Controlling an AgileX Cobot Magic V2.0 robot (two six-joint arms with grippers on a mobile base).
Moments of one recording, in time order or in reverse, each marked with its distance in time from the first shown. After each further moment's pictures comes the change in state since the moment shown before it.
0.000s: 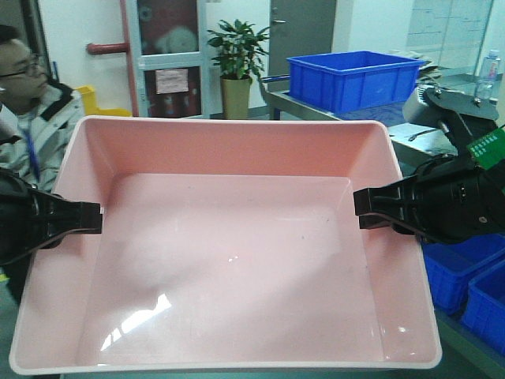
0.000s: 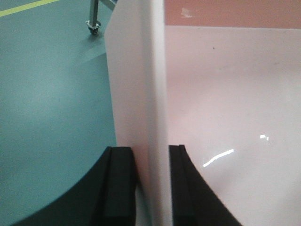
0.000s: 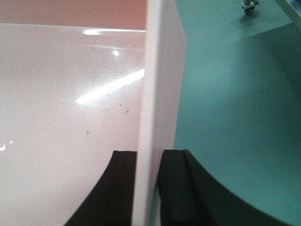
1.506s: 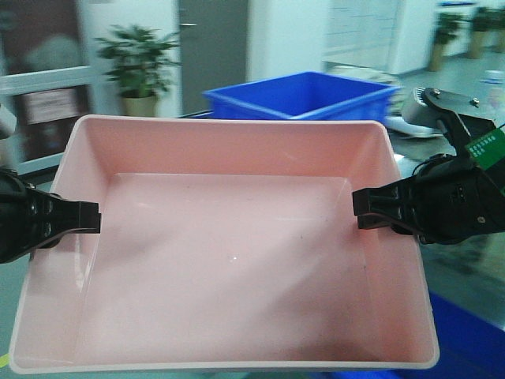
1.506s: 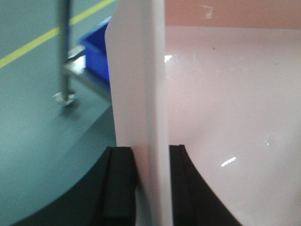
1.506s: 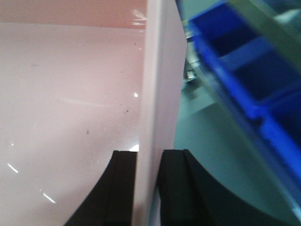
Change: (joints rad) left arm -0.001 0.000 0.000 0.003 0.001 0.000; right arm 0.000 0.000 0.000 0.002 0.000 0.000
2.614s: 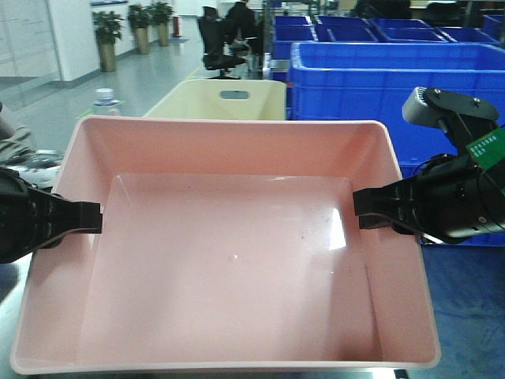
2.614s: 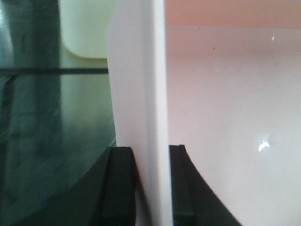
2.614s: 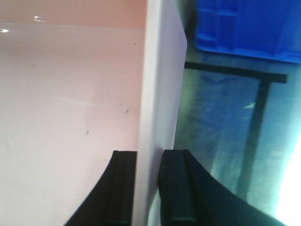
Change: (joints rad) left arm 0.000 0.001 0.000 -0.003 -0.002 0.000; right arm 0.000 0.000 0.000 -0.002 -0.001 0.000
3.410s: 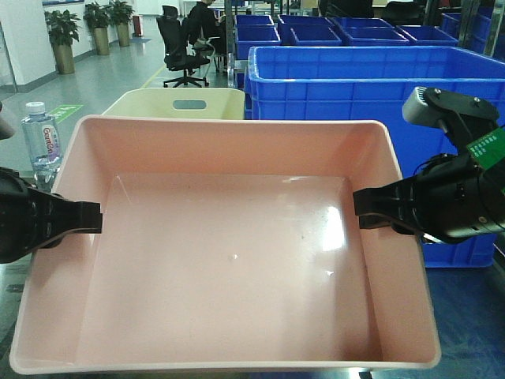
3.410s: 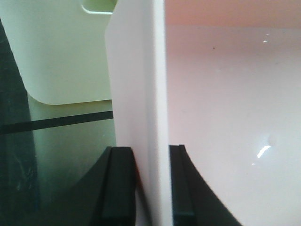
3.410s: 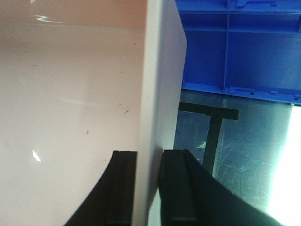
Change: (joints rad) left arm 0.000 0.000 0.000 0.000 -0.001 0.000; right arm 0.000 0.000 0.000 -0.002 0.001 0.000
